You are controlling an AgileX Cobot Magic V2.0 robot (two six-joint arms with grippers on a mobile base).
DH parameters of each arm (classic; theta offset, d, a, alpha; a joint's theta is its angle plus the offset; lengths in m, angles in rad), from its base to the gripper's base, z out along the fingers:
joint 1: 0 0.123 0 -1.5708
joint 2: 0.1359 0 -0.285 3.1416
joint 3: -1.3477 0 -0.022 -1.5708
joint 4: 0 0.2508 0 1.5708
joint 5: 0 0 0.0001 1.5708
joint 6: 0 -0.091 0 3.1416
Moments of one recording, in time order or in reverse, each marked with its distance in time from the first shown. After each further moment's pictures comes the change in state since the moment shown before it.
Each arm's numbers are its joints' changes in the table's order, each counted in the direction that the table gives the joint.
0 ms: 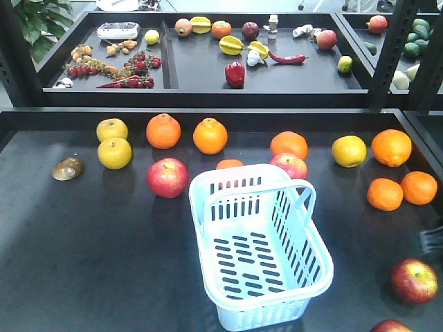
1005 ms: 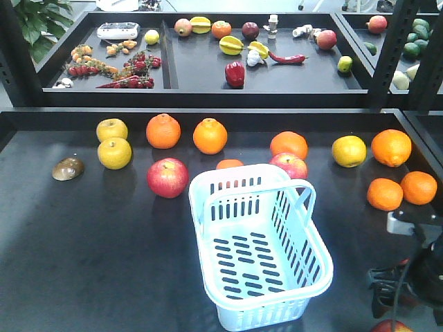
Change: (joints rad) left arm 0.000 0.000 0.000 0.001 -0.013 0.000; right arm -0.179 0.493 -0.160 0.232 0.250 0.157
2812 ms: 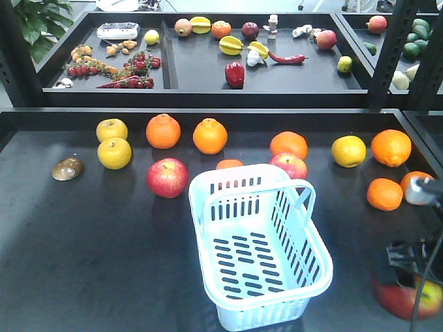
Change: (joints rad) left arm 0.000 0.000 0.000 0.000 0.003 0.000; right arm 0.024 -0.368 0.000 0.177 -0.016 0.180
